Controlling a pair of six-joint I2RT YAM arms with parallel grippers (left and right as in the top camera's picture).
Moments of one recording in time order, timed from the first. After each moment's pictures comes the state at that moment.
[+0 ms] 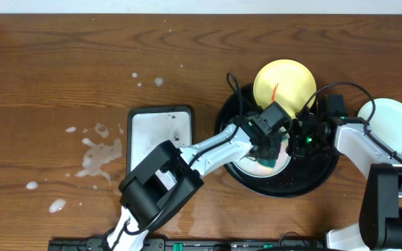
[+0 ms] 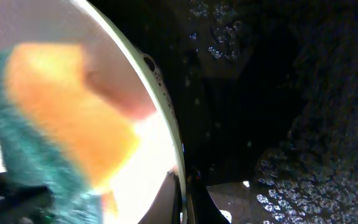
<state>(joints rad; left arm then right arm) -0.90 2.07 1.41 -0.55 0.17 -0.70 -0.01 1.68 0.84 -0.63 -0.35 0.09</state>
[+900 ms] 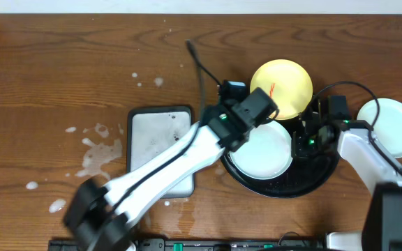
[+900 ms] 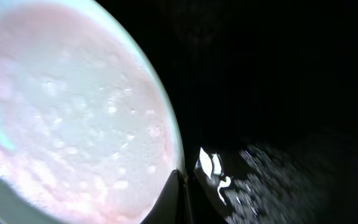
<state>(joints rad) -0.86 1.67 1.47 -0.98 -0.38 -0.70 0.00 1.55 0.82 -0.68 -0.26 0.09</state>
